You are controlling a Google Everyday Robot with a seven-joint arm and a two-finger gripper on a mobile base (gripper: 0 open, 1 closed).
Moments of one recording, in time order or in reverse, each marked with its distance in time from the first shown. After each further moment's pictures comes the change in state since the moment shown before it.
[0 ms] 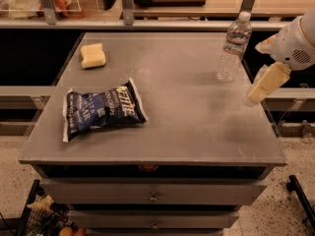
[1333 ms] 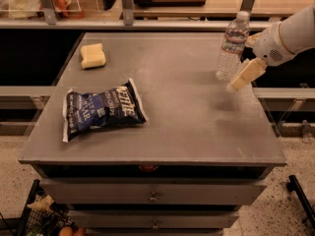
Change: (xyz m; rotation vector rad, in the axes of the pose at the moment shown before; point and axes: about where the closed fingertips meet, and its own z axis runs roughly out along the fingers) arm -0.014 -0.075 0.061 0.055 -0.152 -0.011
